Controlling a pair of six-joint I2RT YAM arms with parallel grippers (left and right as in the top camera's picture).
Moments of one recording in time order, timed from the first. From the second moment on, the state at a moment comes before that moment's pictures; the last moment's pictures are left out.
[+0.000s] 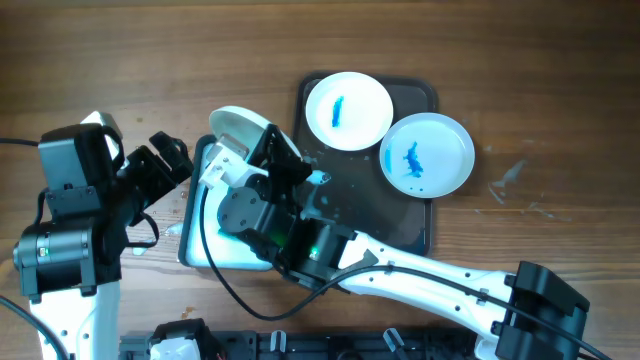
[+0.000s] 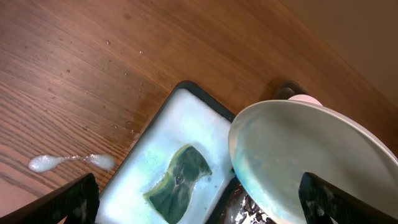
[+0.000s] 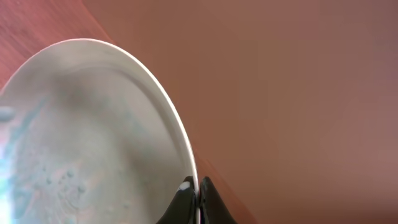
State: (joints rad) left arm 0.12 1.01 1.22 -1.08 0.08 -0.52; right arm 1.18 1.69 1.24 0.08 1.06 -0.60
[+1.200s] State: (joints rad) left arm 0.12 1.01 1.22 -1.08 0.08 -0.52; right arm 0.30 1.26 1.25 -0.67 0.07 0.39
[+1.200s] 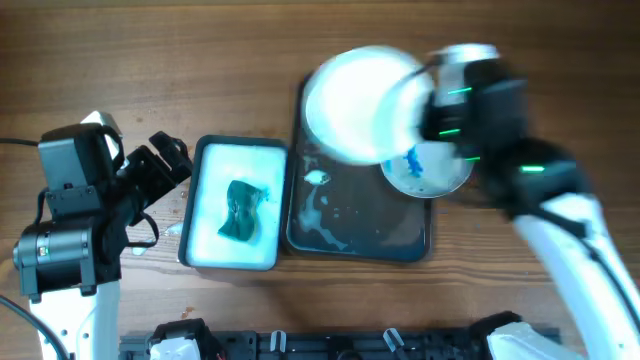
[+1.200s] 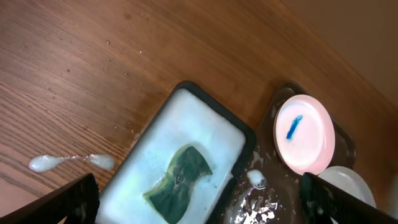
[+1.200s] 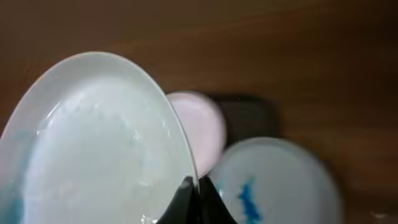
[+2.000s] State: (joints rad) left arm 0.12 1.01 1.22 -1.11 0.14 -0.52; right arm -0.25 1.64 1.17 -0.83 0.01 0.33
